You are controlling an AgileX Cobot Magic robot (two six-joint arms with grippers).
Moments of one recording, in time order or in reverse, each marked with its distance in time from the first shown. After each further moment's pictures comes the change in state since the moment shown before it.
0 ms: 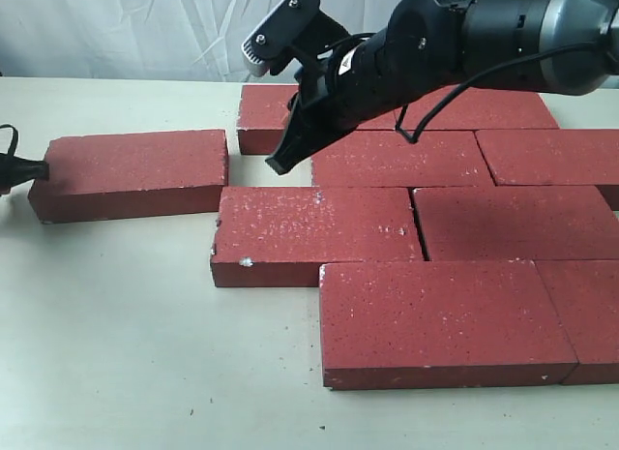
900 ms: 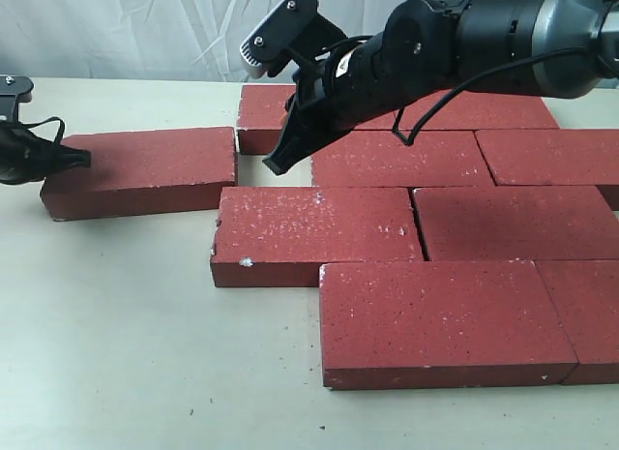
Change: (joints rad) left arm -0.128 0.028 -0.030 -0.021 -0.104 0.000; right arm 0.000 0.011 0.000 0.006 -0.022 -0.004
